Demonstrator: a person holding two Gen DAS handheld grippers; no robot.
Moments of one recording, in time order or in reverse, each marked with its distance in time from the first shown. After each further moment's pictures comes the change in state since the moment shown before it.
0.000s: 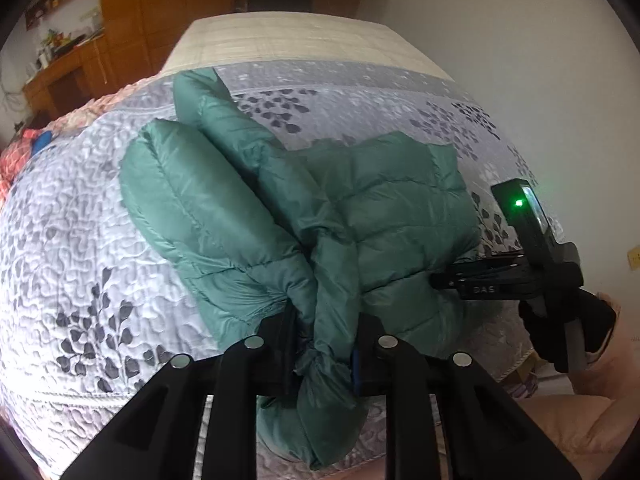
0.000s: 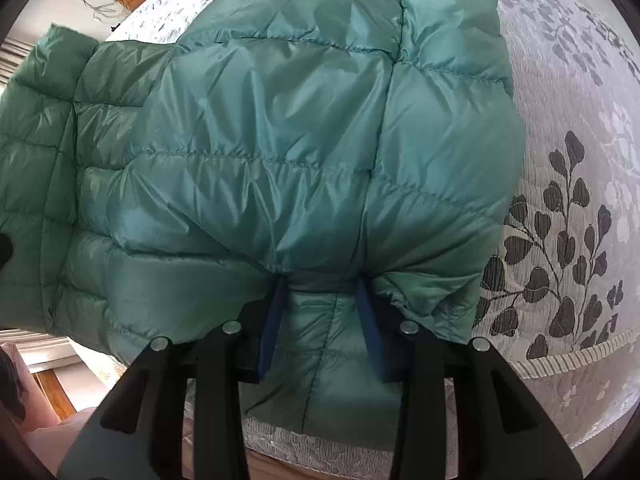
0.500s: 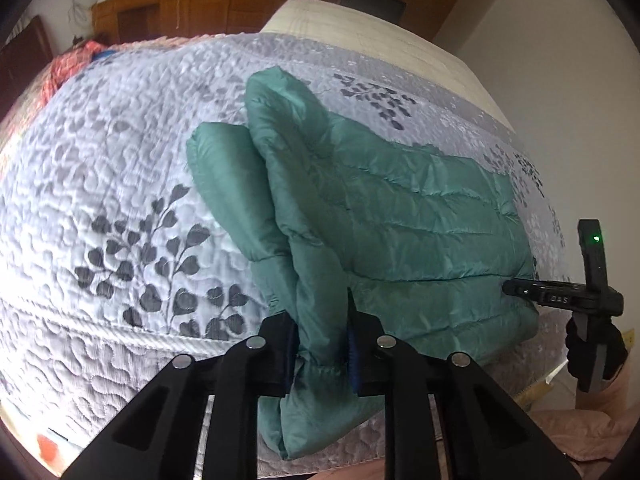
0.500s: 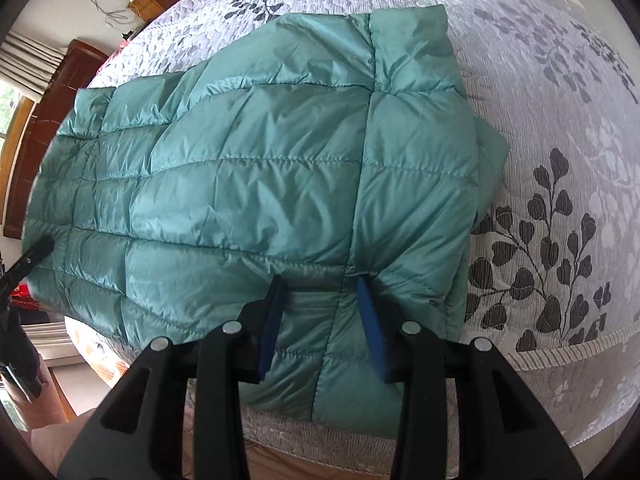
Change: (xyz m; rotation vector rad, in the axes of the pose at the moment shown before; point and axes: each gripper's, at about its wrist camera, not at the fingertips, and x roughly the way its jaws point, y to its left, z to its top) left arm -0.018 0.106 -0.060 -0.295 -0.031 0.025; right arm -0.032 -0.002 -0.013 -0.034 -0.058 -0.002
